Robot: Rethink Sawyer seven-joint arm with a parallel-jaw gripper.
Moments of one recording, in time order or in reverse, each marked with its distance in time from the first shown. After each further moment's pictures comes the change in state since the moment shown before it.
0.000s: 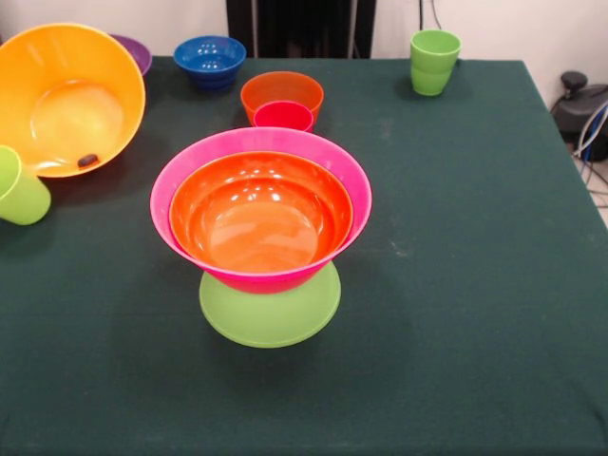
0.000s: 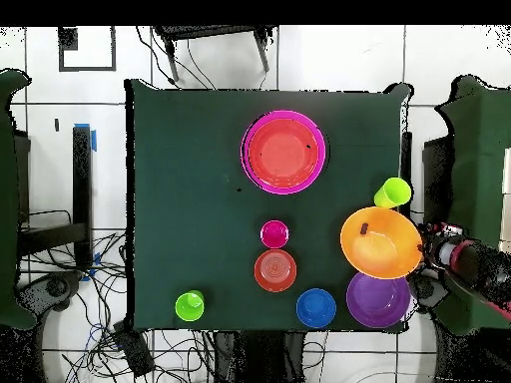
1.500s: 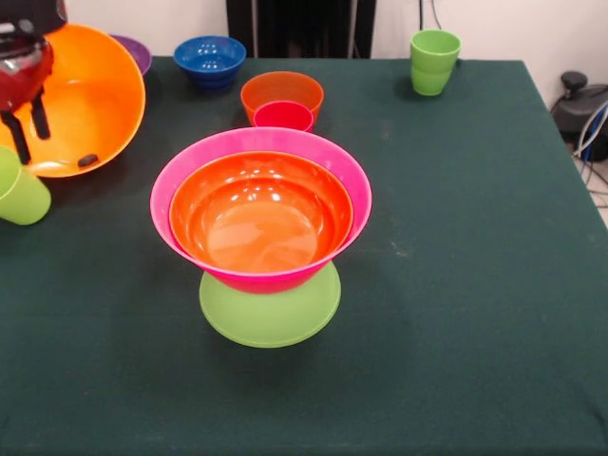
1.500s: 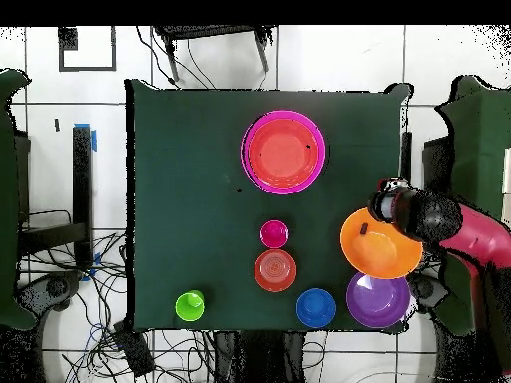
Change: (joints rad) arm 0.295 0.067 -0.064 -0.120 -0.005 0.000 0.000
